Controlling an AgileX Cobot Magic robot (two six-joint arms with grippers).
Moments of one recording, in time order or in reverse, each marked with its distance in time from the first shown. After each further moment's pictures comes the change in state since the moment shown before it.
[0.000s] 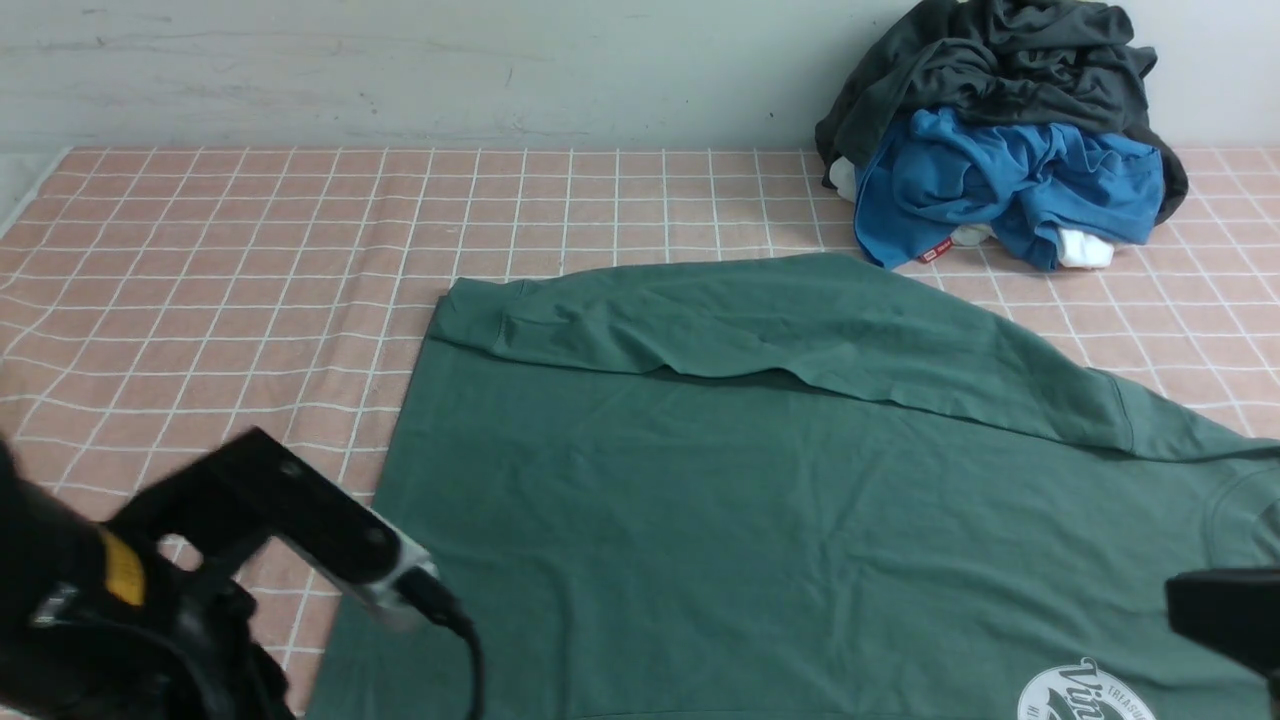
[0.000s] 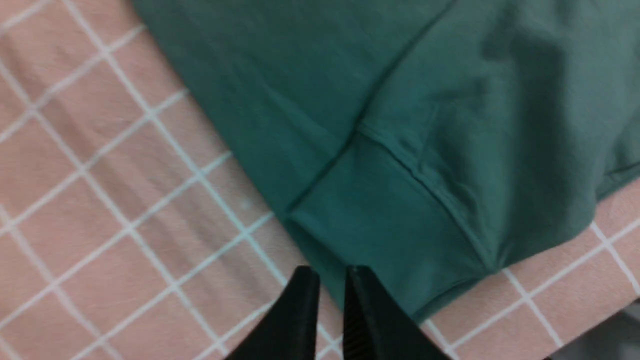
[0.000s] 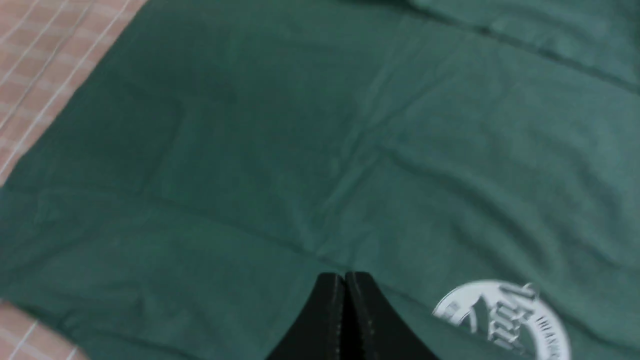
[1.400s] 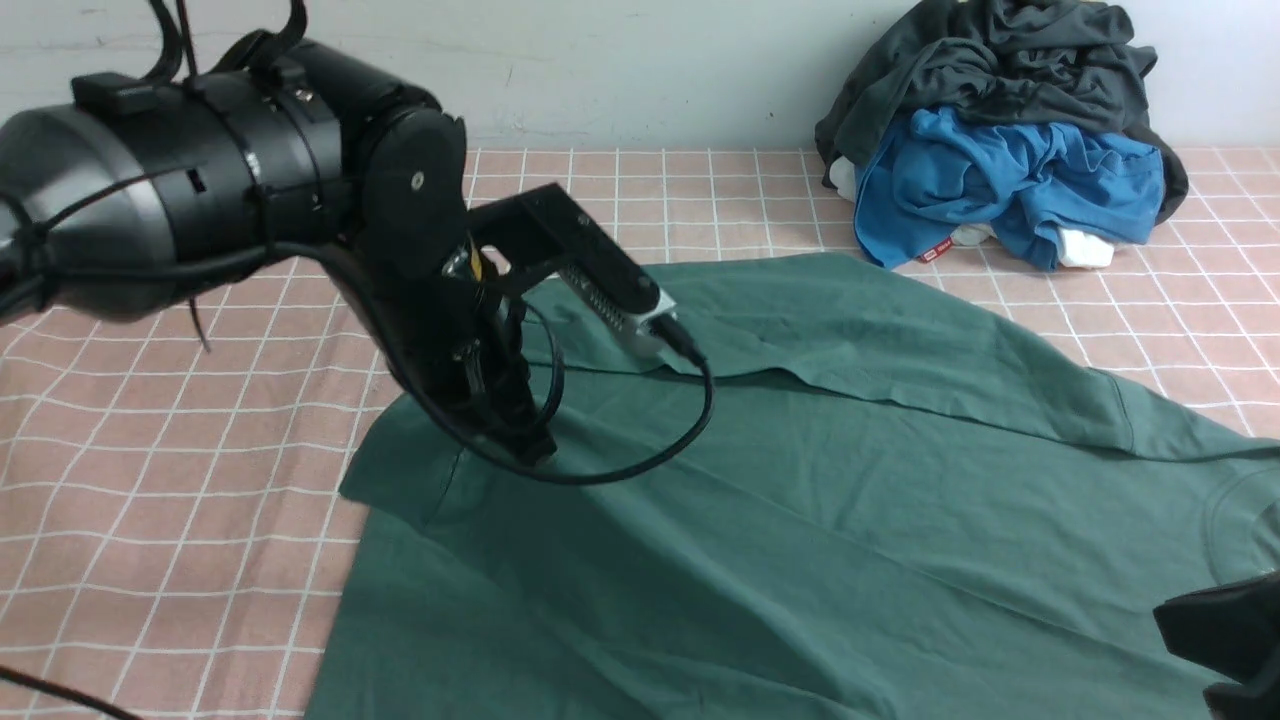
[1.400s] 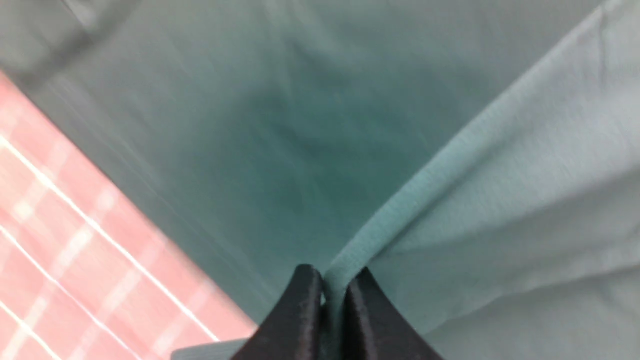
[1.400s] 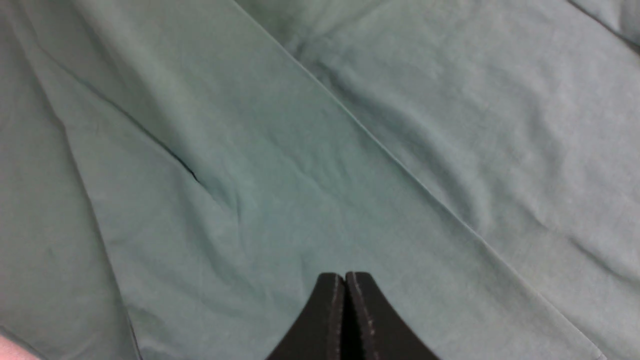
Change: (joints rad) right arm 0.115 0.109 -0.004 -0.280 -0.085 0.117; left arm -0.051 0.568 -0.659 0.183 -0.067 0.103
